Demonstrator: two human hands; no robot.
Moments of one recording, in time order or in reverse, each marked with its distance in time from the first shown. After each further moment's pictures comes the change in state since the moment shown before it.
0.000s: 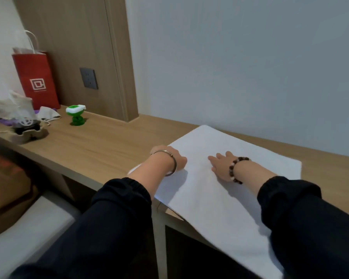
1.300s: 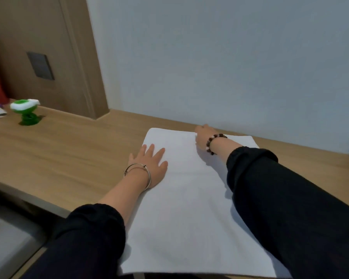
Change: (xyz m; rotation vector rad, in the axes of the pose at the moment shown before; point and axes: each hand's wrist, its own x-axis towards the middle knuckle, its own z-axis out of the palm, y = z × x) left_hand 0.058 0.000 0.064 -0.161 0.111 0.105; right_hand 0.105 0.042 -0.029 0.254 0.273 0.139
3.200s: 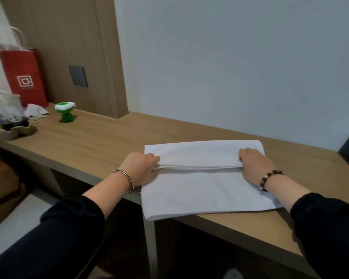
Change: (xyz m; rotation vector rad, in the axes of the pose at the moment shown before) left_hand -0.099 -0.034 -0.022 0.285 0.398 0.346; right_hand -0.167 0.091 0.028 -0.121 0.271 -0.076
